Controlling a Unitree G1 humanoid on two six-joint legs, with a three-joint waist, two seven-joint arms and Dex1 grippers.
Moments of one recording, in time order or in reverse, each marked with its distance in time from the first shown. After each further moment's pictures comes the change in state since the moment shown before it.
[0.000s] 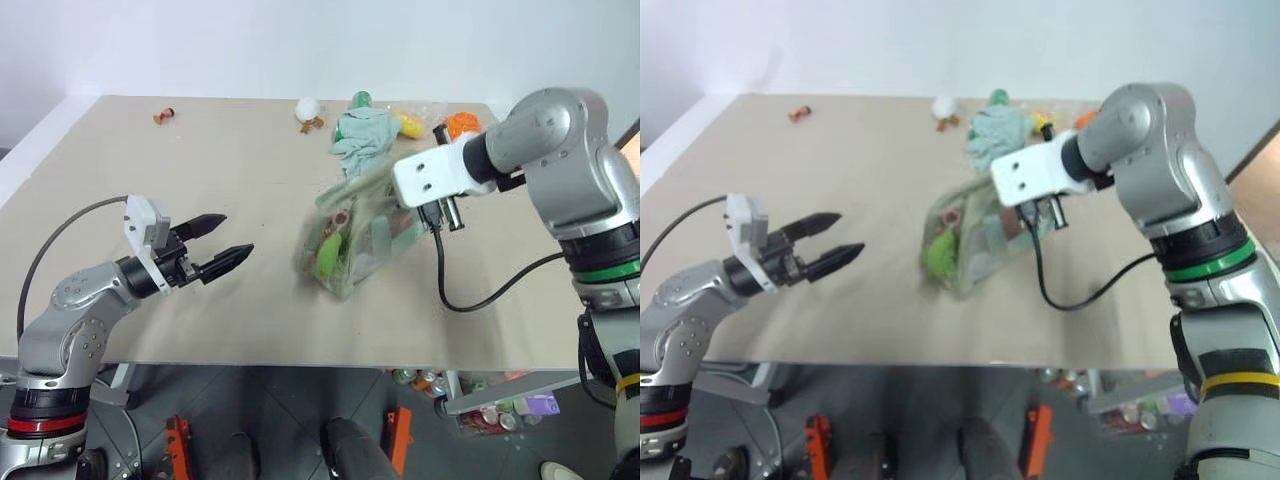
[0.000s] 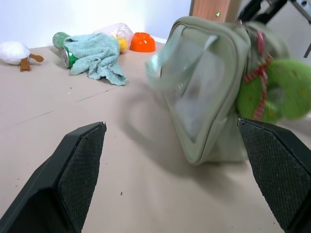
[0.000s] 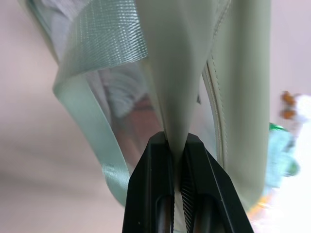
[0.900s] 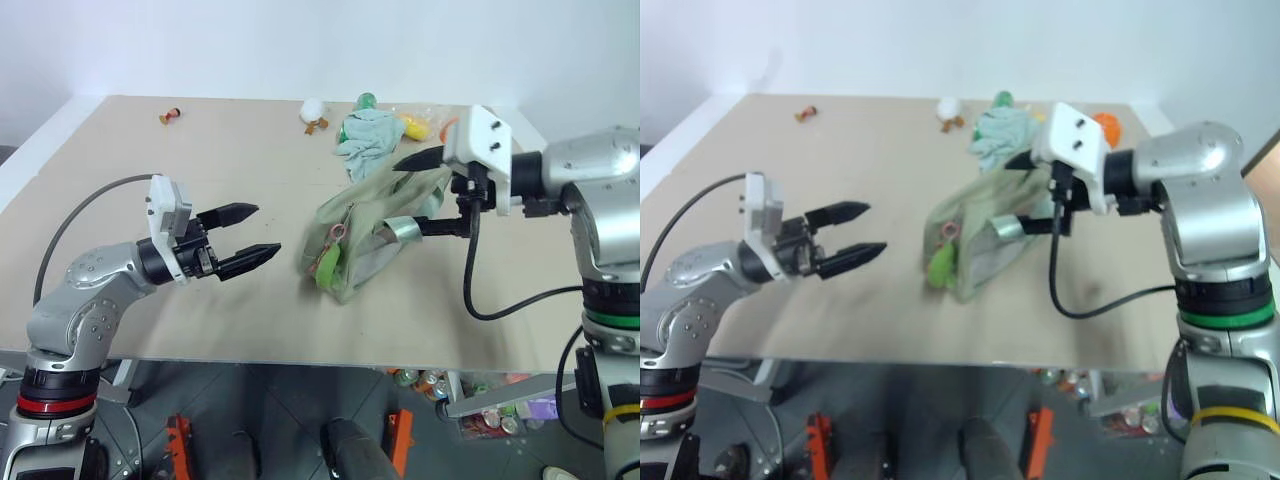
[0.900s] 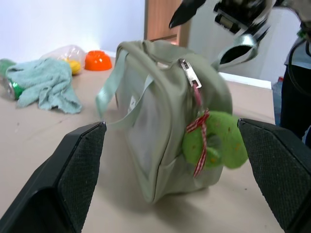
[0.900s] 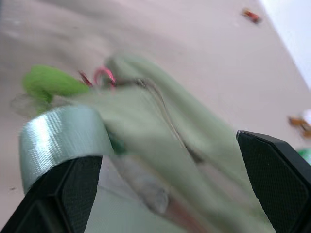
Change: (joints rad) left arm -0.118 0.006 -0.073 -0.059 -0.050 0.076 -0.069; right arm 0.293 0.011 -0.393 -0.199 0.439 0.397 -0.178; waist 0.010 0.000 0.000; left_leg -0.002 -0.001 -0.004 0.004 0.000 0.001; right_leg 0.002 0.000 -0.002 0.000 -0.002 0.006
